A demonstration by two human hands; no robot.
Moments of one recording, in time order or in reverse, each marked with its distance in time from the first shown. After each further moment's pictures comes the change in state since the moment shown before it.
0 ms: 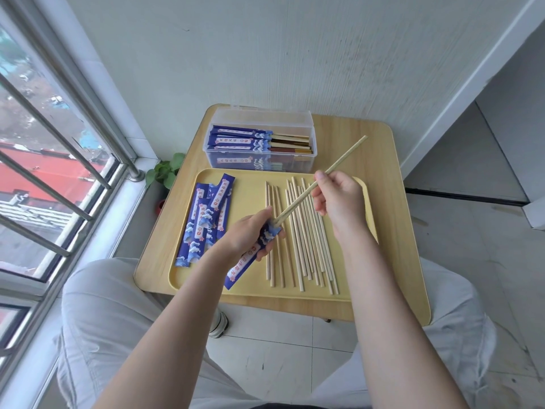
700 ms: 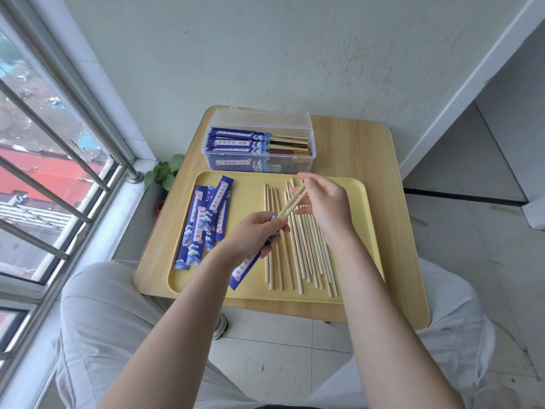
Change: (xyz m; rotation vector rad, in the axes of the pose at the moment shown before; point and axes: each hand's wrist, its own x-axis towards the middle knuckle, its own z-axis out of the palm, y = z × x) left_hand 0.006 0.006 0.006 0.044 0.058 0.034; right_hand 0.004 0.012 0.014 -0.102 -0.074 0.007
